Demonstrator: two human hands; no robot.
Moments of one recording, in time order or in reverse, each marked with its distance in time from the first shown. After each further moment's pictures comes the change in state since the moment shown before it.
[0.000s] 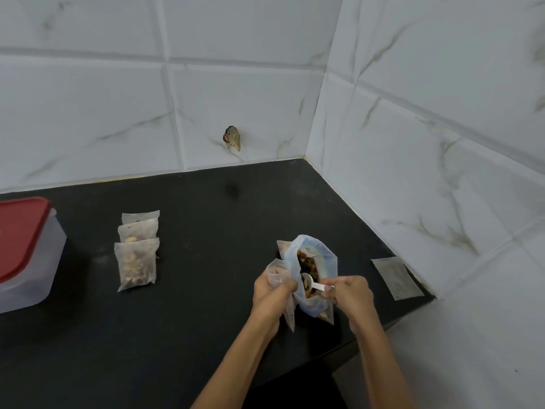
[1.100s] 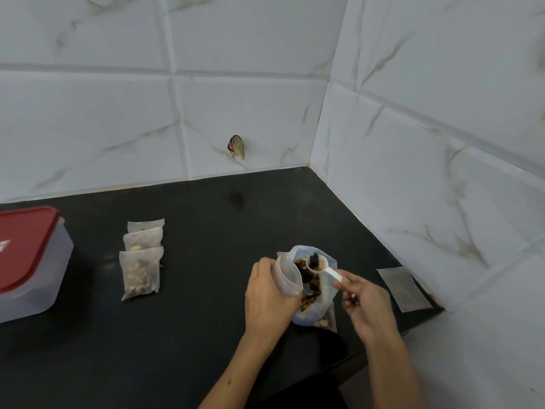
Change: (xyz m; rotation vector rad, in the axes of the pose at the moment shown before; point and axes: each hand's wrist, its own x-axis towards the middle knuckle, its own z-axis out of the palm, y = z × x) left_hand -0.021 0.027 0.003 0.703 0.271 0.479; right_hand -0.026 -0.011 -0.021 0.750 -0.135 0.010
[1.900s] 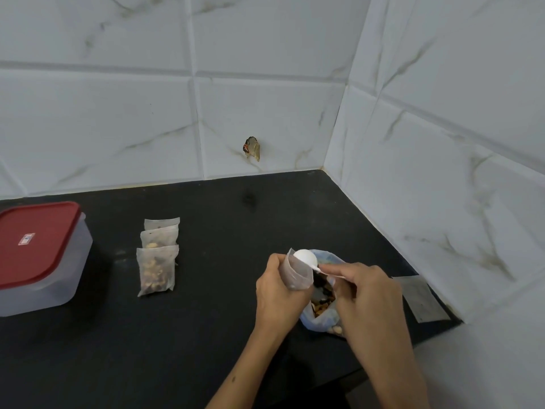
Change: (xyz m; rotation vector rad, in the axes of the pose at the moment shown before) left_hand 0.005 0.006 -0.014 -0.225 -0.030 -0.057; right_hand -0.074 -0.021 0.036 -1.006 -0.064 -0.930
